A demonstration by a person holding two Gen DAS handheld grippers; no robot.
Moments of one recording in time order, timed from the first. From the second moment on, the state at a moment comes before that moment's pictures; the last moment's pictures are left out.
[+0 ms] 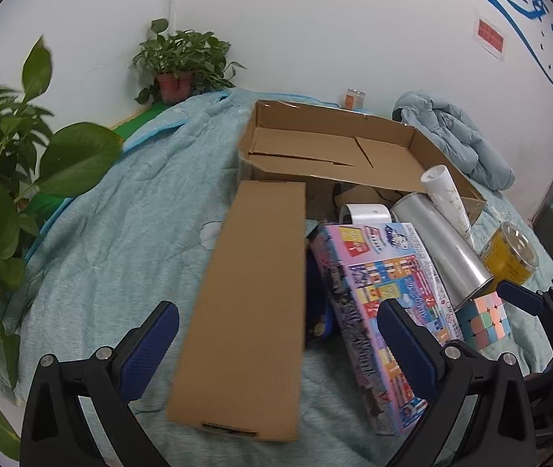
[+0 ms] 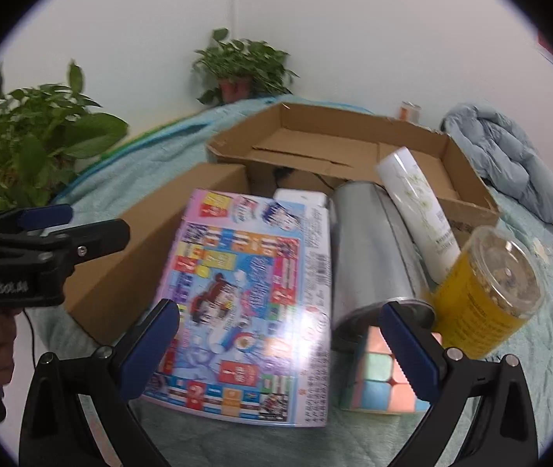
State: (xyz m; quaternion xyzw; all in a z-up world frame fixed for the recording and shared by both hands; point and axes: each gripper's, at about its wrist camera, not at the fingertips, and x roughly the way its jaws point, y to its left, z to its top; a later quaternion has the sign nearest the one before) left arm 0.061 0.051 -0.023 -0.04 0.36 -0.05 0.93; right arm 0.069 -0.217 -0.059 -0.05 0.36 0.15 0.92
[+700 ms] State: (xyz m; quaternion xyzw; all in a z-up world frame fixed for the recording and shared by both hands) left arm 0.109 0.149 -0.105 -0.27 0.49 -0.25 0.79; right arm 0.099 -0.098 -0.077 0.05 0.51 0.33 0.79
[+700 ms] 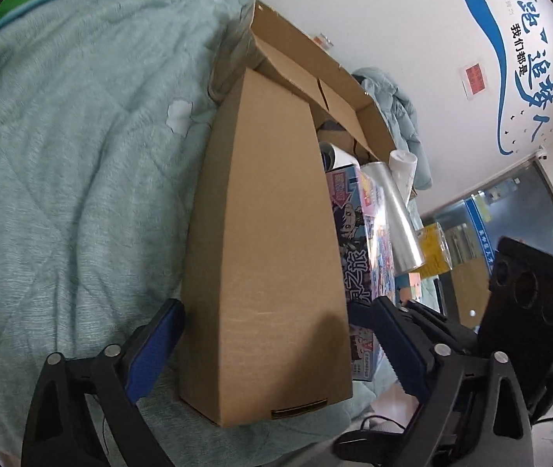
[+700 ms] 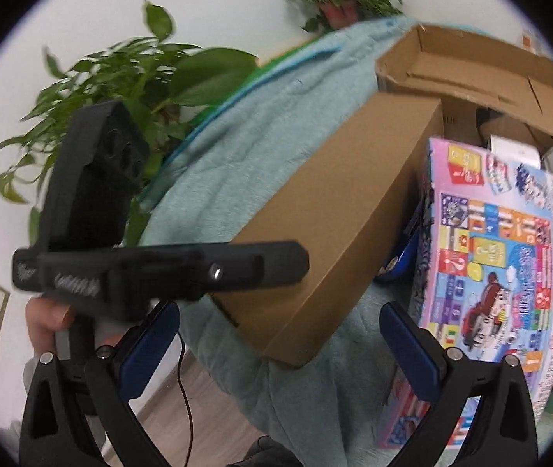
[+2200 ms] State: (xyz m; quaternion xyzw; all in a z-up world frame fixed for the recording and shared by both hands) left arm 0.201 0.040 0.104 -0.09 0.38 -0.25 0.89; right arm 0.188 -0.130 0.029 0.02 0.34 0.27 0.90
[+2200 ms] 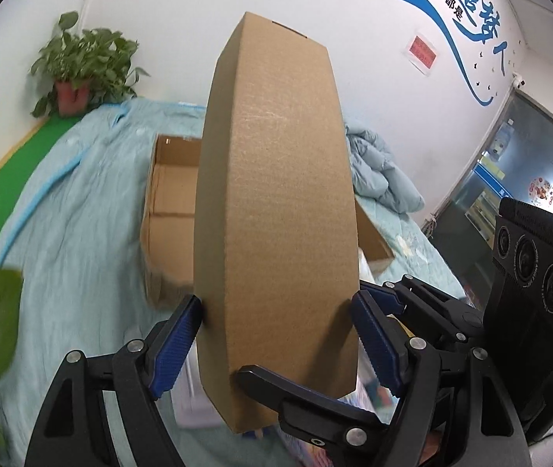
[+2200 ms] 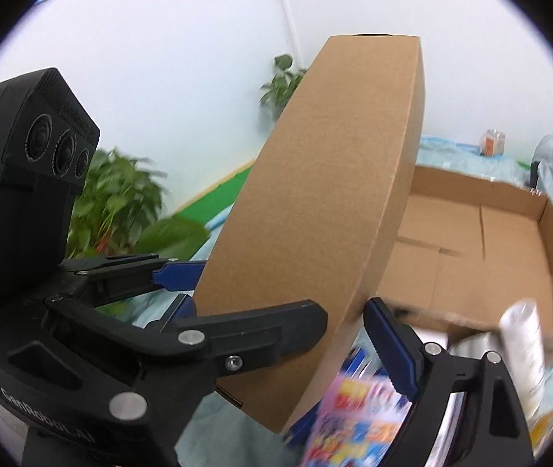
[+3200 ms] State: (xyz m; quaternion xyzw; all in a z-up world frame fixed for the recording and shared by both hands) left arm 0.466 0.057 -0.008 -0.14 0.52 -0.18 0.83; right arm 0.385 -0.128 -0.062 0.06 0.48 0.29 0.82
